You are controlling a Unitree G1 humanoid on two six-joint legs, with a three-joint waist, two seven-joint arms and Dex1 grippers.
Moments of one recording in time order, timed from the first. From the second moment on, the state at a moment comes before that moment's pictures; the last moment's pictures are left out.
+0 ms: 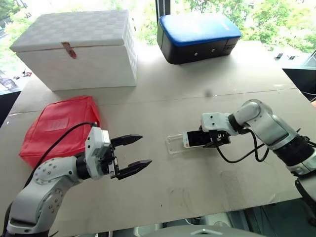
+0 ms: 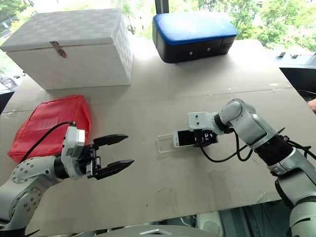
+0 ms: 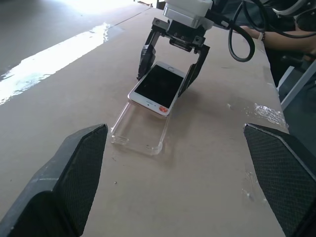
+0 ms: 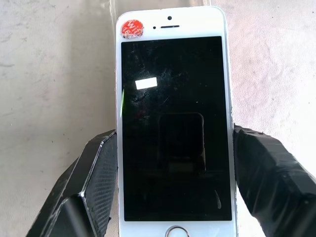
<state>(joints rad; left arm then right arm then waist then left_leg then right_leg) 0.20 0.76 0.28 -0.53 -0.73 0.43 -1.04 -0.77 -0.72 0.58 0.00 -0.04 0.42 1.30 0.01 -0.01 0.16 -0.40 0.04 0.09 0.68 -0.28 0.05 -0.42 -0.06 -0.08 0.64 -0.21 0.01</state>
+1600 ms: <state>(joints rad) 0.24 0.73 0.26 -0.51 -0.69 0.36 -1.05 -0.87 -0.63 0.57 0.07 -0.14 0.37 1.41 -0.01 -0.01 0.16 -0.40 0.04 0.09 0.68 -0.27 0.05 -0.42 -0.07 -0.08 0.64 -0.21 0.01</state>
